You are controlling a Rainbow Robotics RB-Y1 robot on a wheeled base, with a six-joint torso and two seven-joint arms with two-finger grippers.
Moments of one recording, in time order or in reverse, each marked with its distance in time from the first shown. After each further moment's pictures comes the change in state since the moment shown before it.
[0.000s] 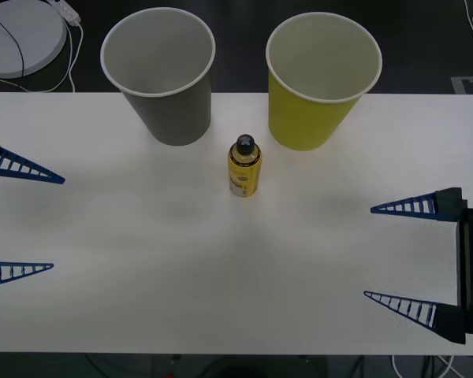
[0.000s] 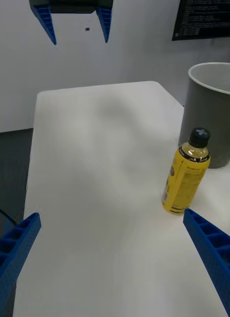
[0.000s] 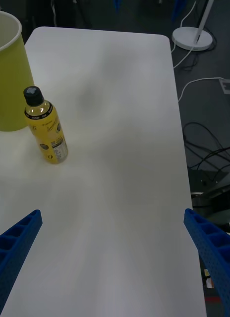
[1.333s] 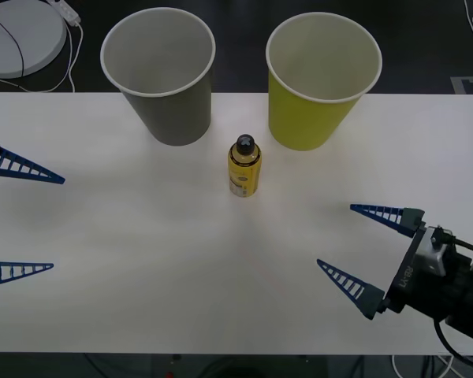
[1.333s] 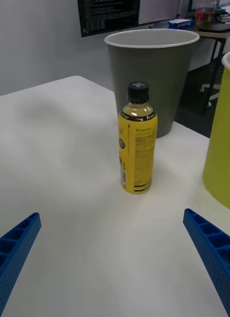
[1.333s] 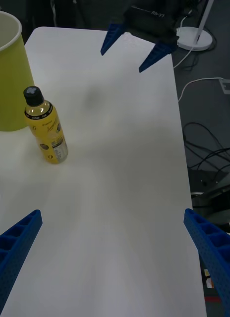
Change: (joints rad) right arm -0.060 0.281 0.289 0.097 0.039 0.350 0.098; left arm 0.000 0.000 0.000 0.000 0.000 0.000 0.000
